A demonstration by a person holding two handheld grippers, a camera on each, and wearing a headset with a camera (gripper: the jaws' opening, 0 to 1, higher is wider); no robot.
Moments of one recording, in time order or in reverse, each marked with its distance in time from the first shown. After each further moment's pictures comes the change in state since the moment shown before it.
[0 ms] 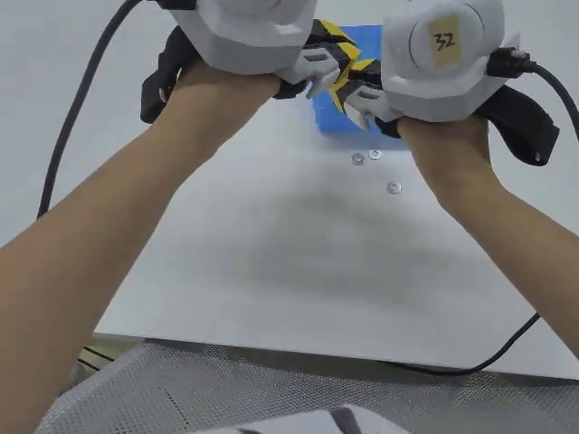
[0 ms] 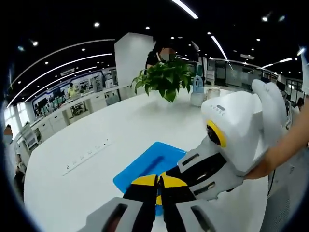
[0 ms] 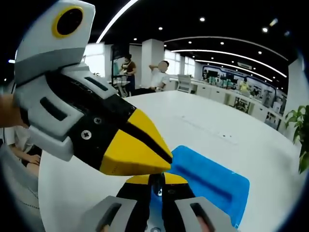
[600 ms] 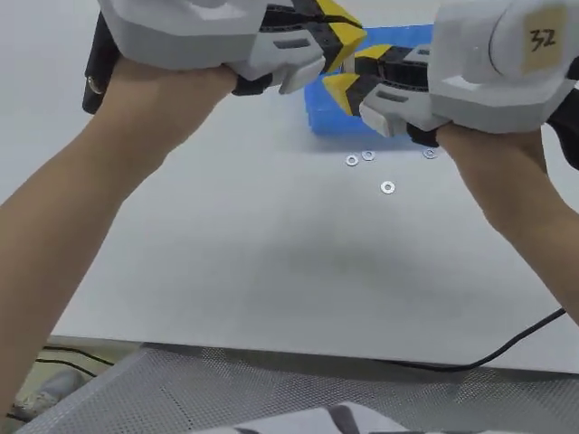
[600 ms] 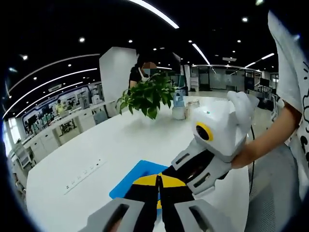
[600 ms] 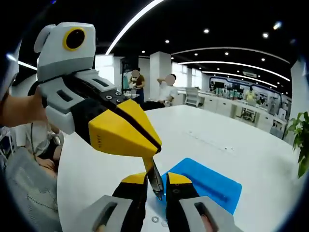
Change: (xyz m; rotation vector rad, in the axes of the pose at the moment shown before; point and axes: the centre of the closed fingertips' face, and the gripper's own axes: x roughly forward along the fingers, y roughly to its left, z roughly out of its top) left arm -0.049 -0.041 0.039 0.108 -0.102 -0.124; right arm -0.057 0.028 0.023 -0.021 -0.102 0.100
